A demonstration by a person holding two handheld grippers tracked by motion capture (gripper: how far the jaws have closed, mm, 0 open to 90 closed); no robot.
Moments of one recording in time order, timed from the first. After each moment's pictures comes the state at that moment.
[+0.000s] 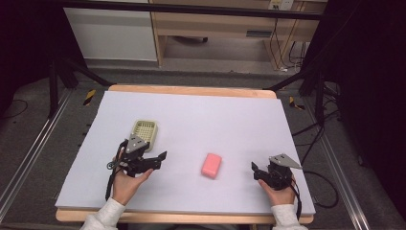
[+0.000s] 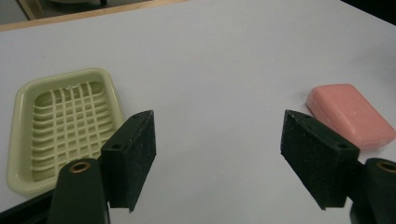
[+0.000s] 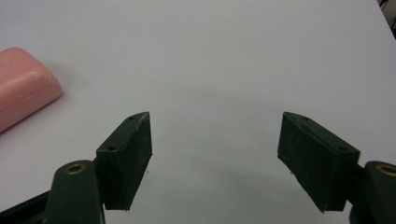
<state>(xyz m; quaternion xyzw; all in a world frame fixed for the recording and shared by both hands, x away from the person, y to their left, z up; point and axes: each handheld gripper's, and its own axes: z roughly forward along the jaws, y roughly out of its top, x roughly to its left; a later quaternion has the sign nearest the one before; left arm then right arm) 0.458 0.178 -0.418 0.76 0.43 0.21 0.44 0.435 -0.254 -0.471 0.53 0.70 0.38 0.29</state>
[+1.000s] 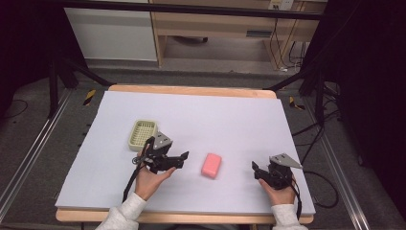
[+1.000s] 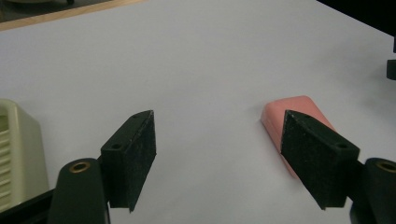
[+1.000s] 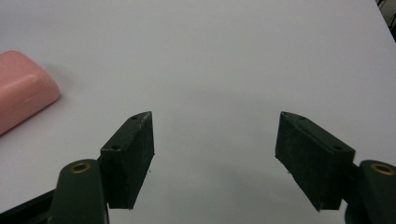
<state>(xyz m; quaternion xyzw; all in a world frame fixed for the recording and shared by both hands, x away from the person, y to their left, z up) 0.469 0.117 -0.419 0.78 0.40 0.18 0.44 0.436 -0.255 -0.471 0.53 0.70 0.38 0.29</state>
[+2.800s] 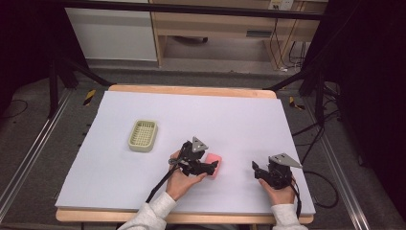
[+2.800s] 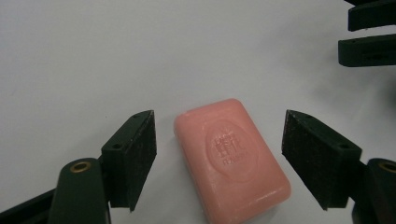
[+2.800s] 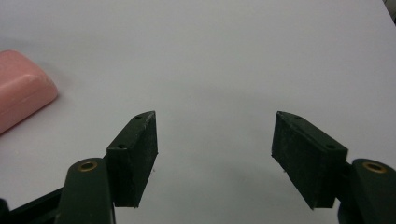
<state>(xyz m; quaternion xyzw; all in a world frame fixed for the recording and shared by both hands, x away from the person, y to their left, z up) 0.476 0.031 -0.445 0.82 0.36 0.13 0.41 0.438 -0.256 -0.474 0.53 0.70 0.38 0.29</state>
